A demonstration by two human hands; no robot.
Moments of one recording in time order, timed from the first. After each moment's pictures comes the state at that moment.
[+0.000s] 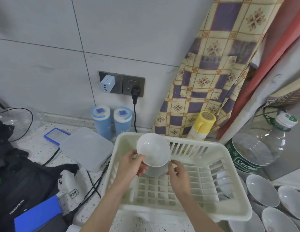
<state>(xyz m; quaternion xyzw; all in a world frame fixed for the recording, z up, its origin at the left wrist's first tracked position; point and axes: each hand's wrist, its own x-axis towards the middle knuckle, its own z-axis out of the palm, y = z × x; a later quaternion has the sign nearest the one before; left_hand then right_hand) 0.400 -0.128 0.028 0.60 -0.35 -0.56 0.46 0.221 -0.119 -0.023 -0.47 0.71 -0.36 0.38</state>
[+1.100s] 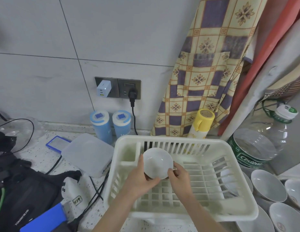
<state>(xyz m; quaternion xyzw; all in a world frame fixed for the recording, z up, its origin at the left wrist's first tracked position) 0.393 -0.114 -0.002 0.62 -0.62 -0.41 0.23 0.222 -0.118 -0.030 -0.49 0.64 -0.42 0.41</state>
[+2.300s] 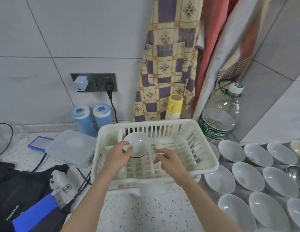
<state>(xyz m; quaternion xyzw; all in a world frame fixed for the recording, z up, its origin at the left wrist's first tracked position) 0.398 -0.109 0.026 0.66 -0.60 -0.37 0.26 0.195 -0.060 0.035 -0.45 0.63 -0.36 0.51</state>
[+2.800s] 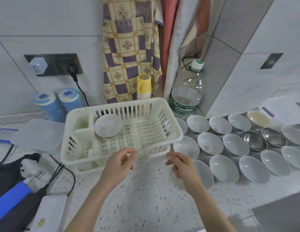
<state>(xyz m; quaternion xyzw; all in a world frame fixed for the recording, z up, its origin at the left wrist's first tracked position) 0.325 0.019 0.034 0.52 -0.65 -0.47 0.29 0.099 0.080 0.021 -0.26 0.66 -0.49 0.50</state>
